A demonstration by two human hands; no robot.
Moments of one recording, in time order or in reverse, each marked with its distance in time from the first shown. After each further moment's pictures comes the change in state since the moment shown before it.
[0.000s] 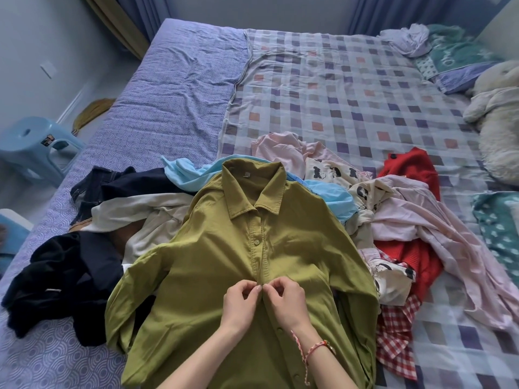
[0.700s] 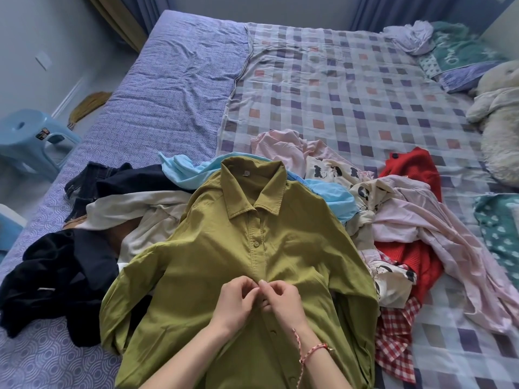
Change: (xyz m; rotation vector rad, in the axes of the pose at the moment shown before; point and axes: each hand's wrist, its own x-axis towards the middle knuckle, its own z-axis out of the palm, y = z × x) left_hand 0.013 -0.001 -0.011 0.162 -0.089 0.253; right_hand 0.010 0.009 0.014 0.399 -0.095 0.246
